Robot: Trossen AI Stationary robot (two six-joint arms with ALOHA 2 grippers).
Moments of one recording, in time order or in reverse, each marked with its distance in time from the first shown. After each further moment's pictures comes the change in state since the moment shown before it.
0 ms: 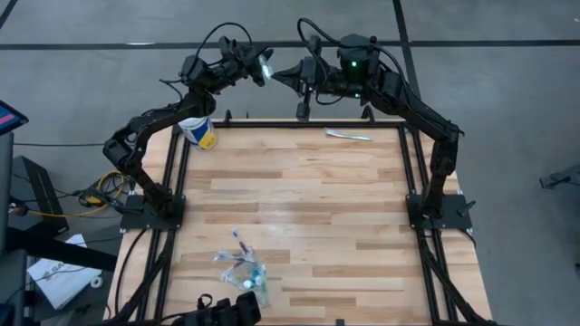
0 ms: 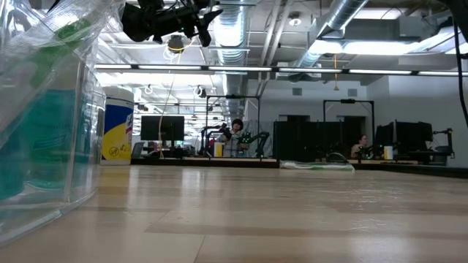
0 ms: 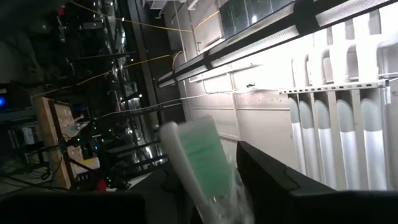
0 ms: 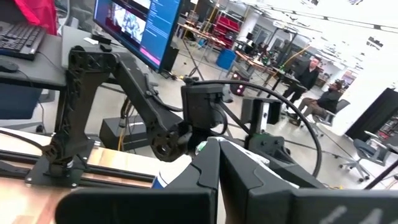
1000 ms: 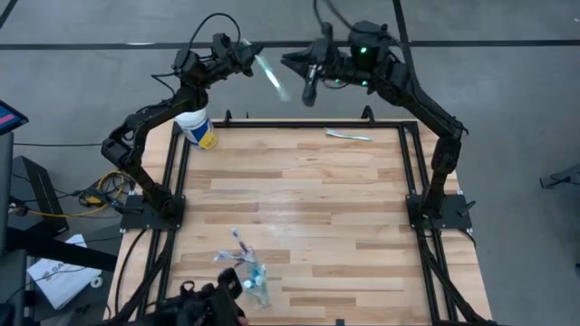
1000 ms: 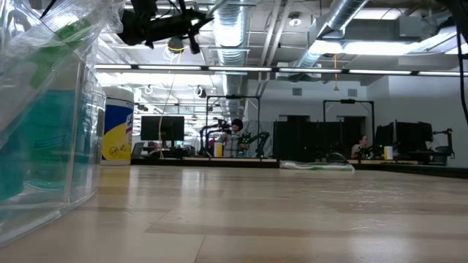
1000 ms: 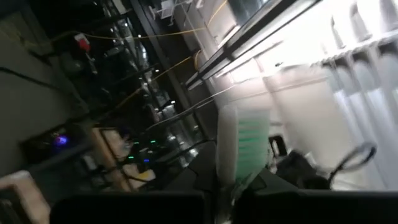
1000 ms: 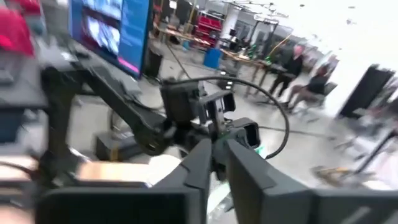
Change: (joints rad) left arm 0.116 0.000 -0.002 -0.050 0.123 0.271; right arm -0.086 -0.014 0.000 0.017 -0.026 0.111
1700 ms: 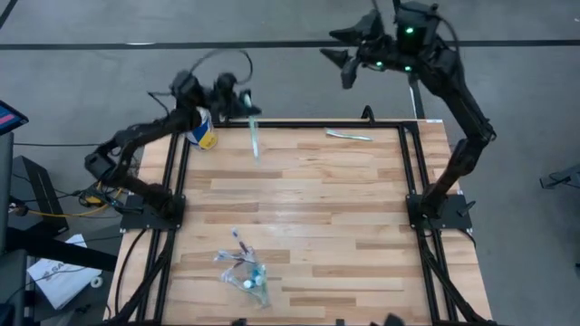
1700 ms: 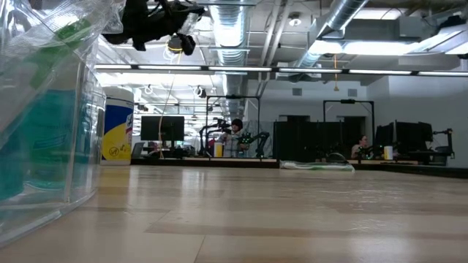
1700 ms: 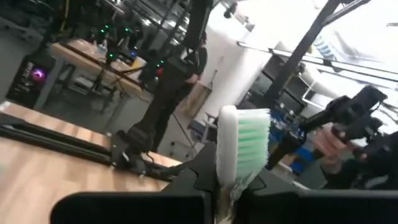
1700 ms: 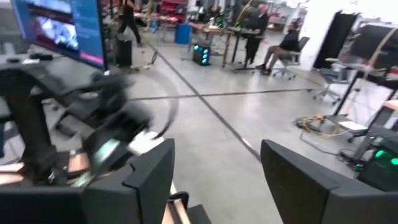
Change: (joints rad) left arm -0.083 -0.183 -0.280 -0.034 0.567 0.581; right arm -0.159 -0.158 -0.001 -0.238 -0.008 0.149
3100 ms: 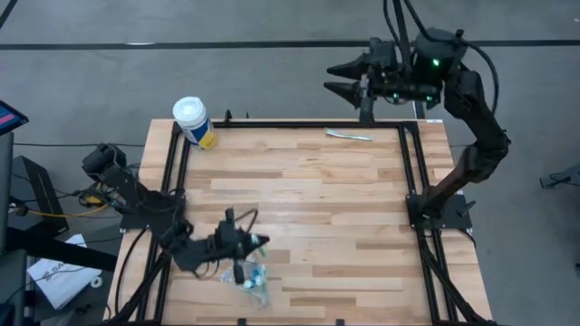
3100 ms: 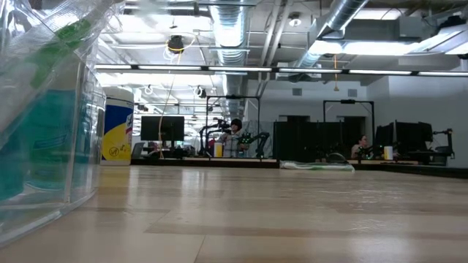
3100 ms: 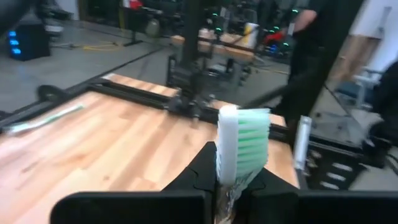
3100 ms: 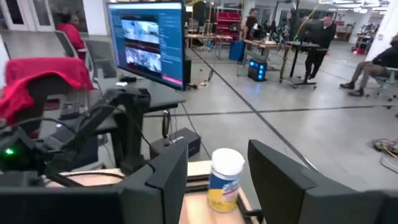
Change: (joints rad) left arm -1.601 -0.091 -0.056 -0.665 -2.154 0.545; right arm 0.303 -0.099 0.000 -0.053 0.051 0.107
